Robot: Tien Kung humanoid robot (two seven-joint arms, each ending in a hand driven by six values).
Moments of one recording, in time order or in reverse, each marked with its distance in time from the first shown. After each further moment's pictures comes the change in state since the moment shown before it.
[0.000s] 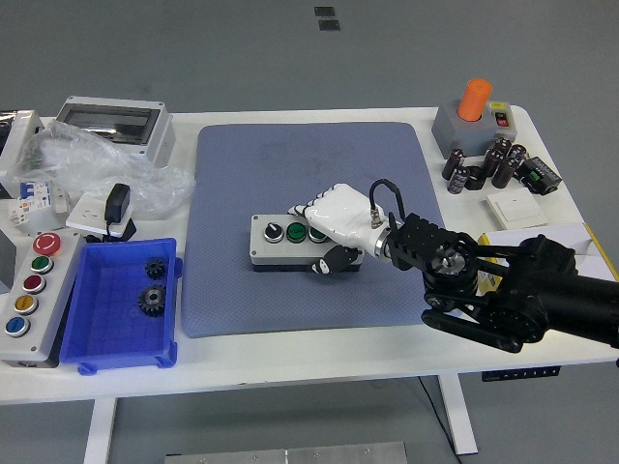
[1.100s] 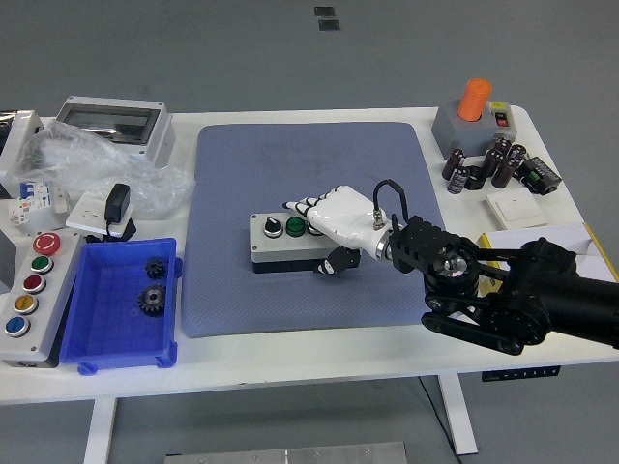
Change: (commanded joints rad) left arm 0.008 -0.004 -0.068 0.001 0.077 -0.006 -0.001; right arm 0.003 -0.007 -0.017 0.018 0.069 -0.024 -0.015
